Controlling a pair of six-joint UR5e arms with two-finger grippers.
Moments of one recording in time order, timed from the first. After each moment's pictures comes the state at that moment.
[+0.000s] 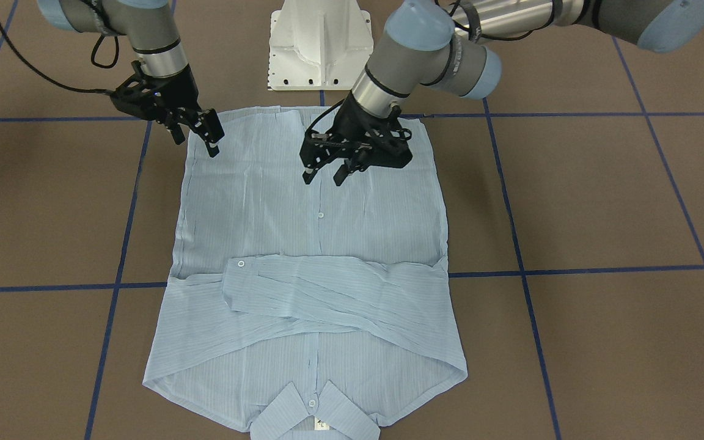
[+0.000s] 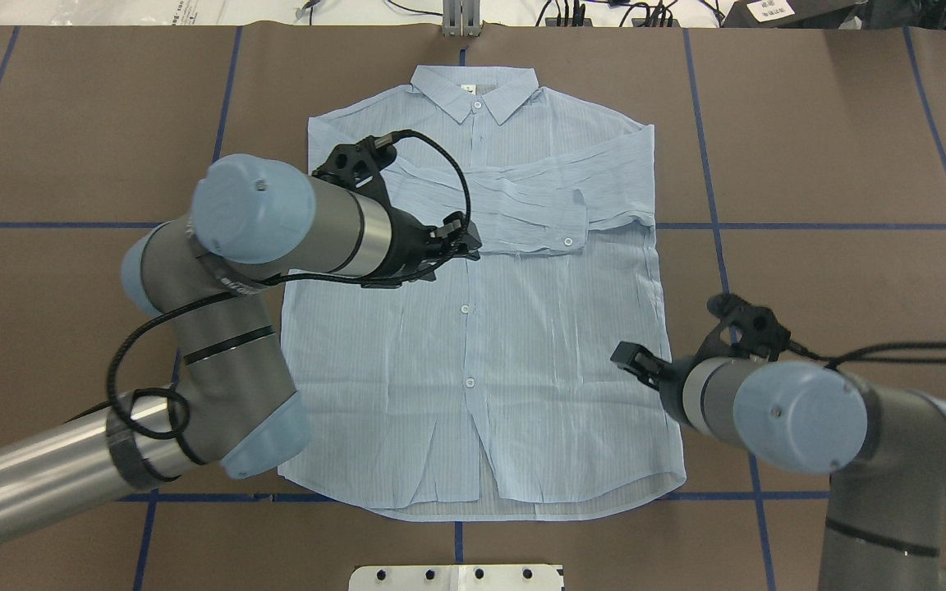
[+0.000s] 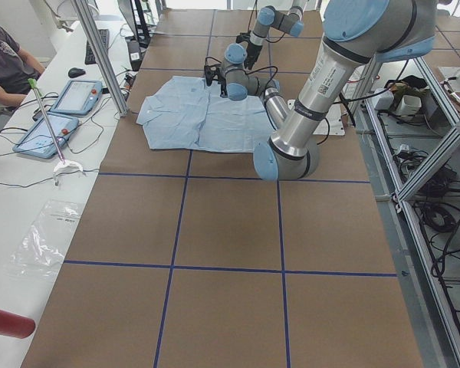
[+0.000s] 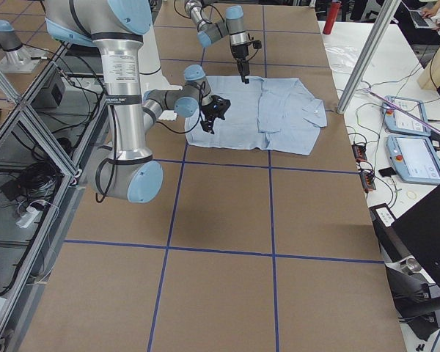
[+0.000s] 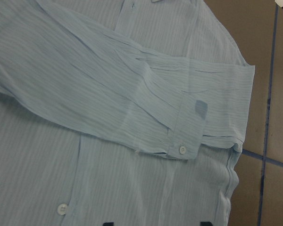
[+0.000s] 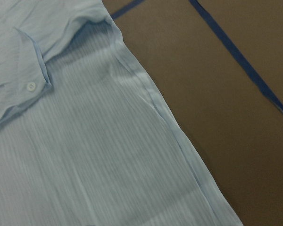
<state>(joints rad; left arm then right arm) -0.55 -2.20 -1.73 -2.08 -1.84 -1.63 0.28 -1.47 2.11 -1.36 1.47 1.98</state>
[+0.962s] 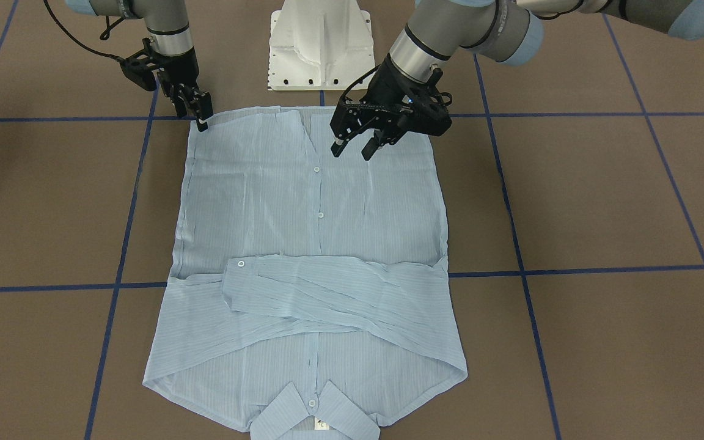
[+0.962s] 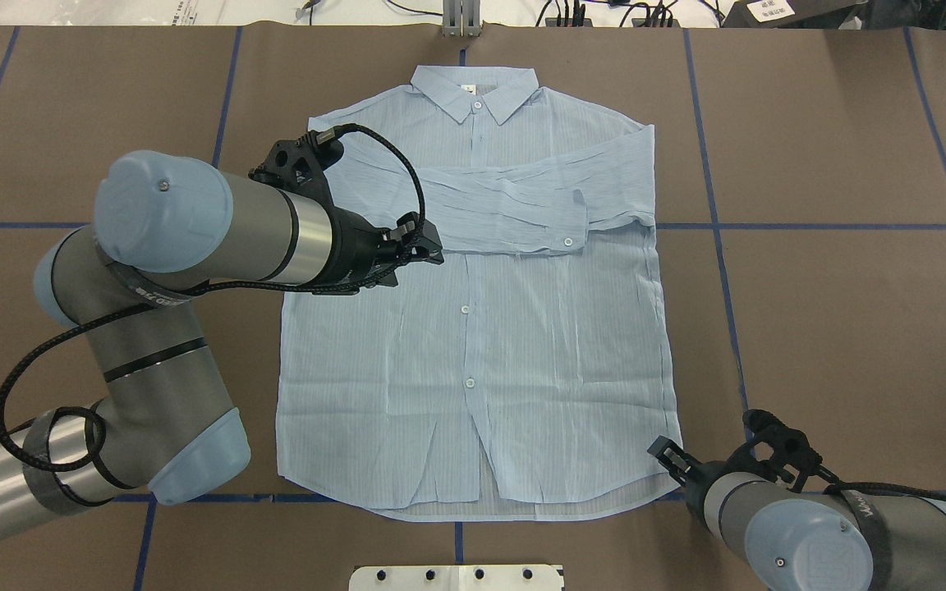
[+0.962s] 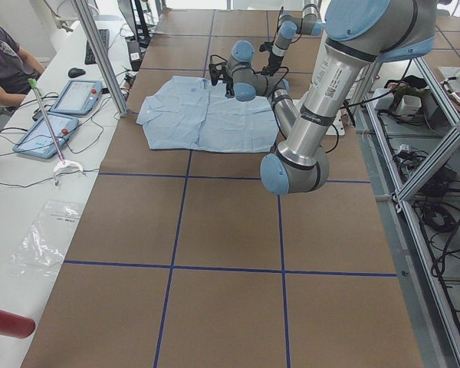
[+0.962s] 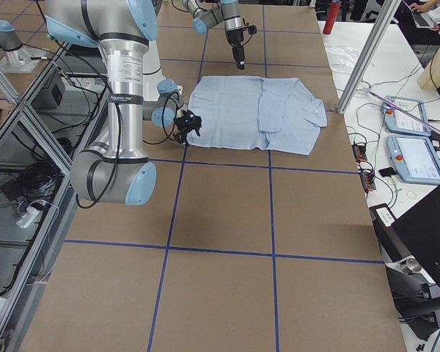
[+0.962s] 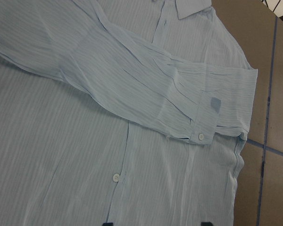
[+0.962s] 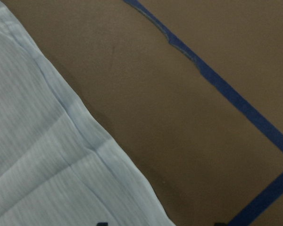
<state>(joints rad) -0.57 -2.13 -1.86 -2.02 -1.85 -1.63 0.08 -1.61 2.13 -1.36 1.36 2.26</state>
